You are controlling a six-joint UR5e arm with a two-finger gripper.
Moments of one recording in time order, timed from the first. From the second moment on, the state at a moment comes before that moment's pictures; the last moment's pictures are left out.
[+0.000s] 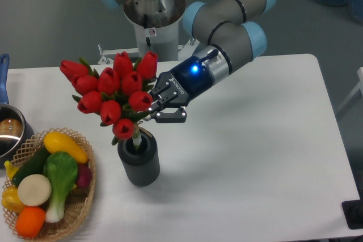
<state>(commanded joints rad) 2.63 -1.81 -1.89 -0.81 0.01 1.27</state>
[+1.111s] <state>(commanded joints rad) 2.63 -1.85 -1.90 -0.81 0.01 1.27</state>
